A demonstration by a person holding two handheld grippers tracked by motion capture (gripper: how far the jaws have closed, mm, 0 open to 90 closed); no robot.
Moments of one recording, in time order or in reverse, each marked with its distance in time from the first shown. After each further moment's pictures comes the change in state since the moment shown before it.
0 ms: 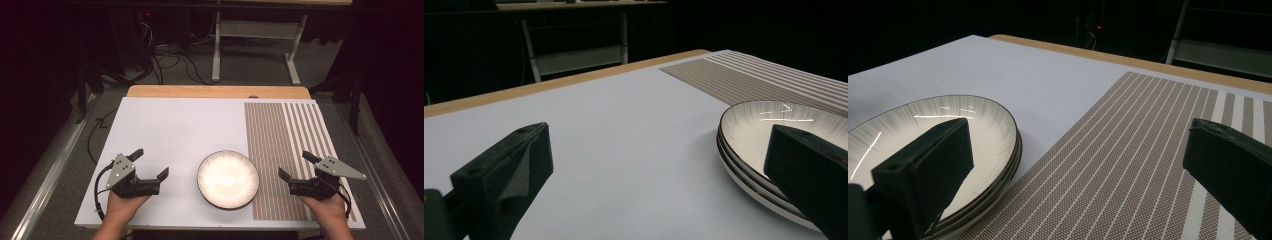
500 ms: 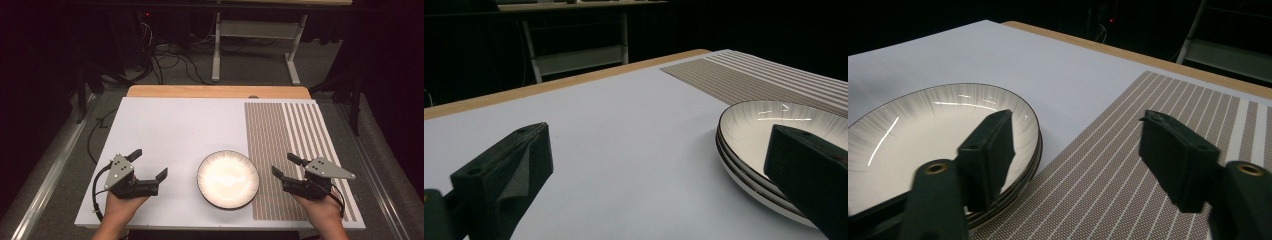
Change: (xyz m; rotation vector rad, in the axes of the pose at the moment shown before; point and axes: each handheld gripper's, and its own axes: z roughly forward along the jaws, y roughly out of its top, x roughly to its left) left arm -0.002 0.003 -0.005 -0.001 0.006 0.011; right arm 0.020 0.007 0.007 0.046 0.027 -0.074
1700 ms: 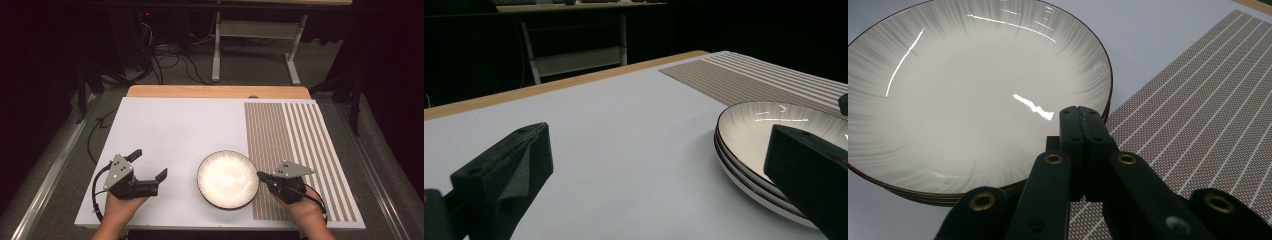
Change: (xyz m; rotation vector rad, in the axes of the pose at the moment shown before) left arm 0.001 0.000 -0.001 -0.011 -0.003 -0.001; right arm 0.033 -0.009 0.040 0.268 0.103 -0.111
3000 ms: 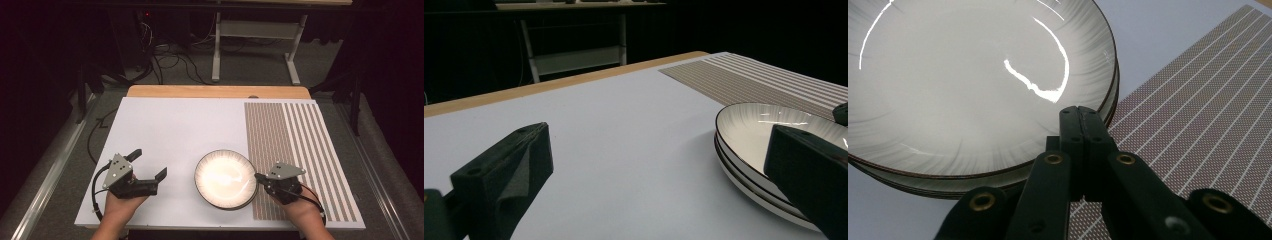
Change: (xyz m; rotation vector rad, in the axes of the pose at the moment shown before) left arm 0.002 0.000 0.001 0.002 -0.003 -0.015; right arm 0.007 0.003 0.008 0.066 -0.019 -0.075
